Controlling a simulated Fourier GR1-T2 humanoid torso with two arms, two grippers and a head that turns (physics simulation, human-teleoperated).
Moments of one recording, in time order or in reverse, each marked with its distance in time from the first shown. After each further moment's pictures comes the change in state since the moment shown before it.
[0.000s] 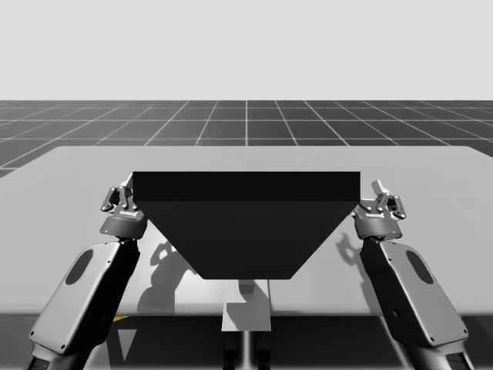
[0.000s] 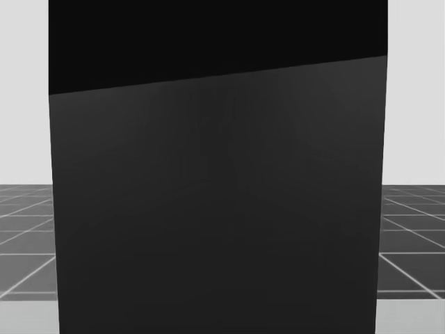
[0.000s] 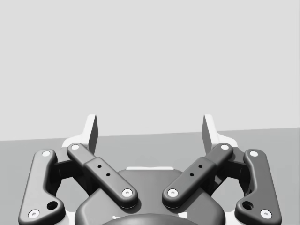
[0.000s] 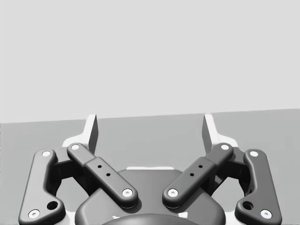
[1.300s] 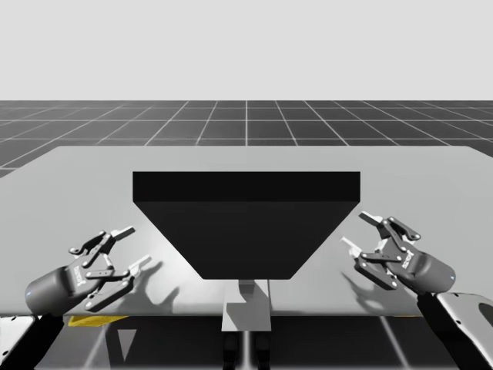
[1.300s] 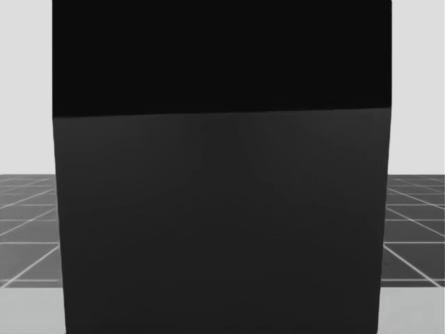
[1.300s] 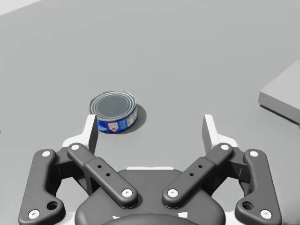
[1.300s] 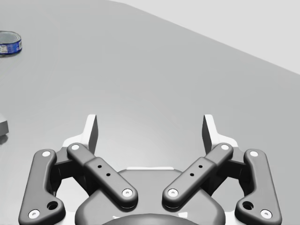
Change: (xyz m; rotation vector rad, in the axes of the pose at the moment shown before) left arm 0.024 0.056 0.114 -0.593 0.427 -0.036; right arm 0.015 -0.059 0.076 0.779 0.196 0.069
